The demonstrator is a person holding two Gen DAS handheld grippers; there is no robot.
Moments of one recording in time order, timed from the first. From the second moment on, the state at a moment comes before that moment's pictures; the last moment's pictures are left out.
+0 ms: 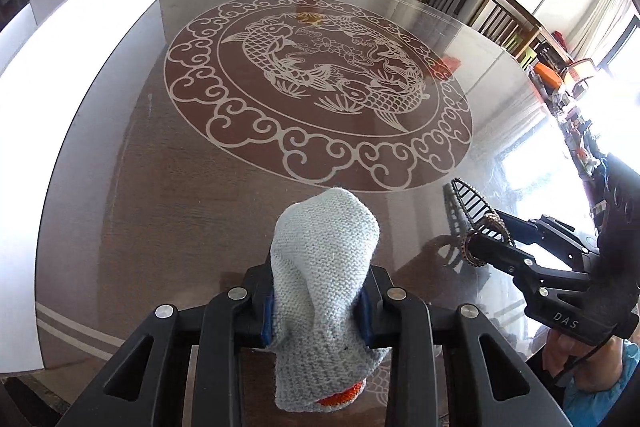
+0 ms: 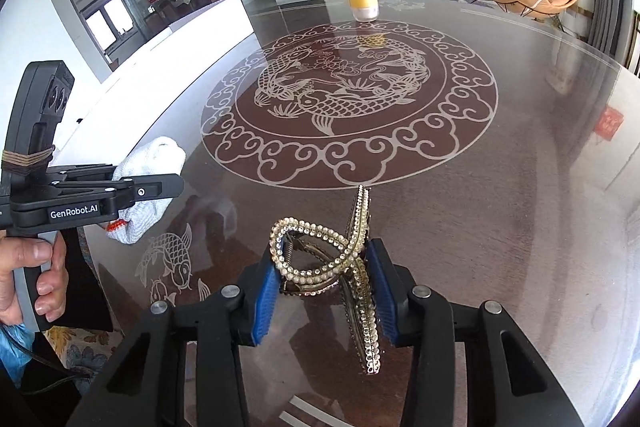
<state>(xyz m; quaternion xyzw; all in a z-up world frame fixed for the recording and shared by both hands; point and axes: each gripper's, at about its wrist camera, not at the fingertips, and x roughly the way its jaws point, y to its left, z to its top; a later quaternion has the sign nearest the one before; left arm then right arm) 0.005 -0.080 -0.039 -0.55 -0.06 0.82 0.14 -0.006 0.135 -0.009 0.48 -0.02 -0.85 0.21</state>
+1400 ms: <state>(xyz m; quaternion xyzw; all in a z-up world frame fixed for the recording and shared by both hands) -0.189 -0.444 -0.006 -0.59 -0.12 0.80 -0.09 -0.269 -0.352 0.048 0.50 0.22 -0.77 0.33</state>
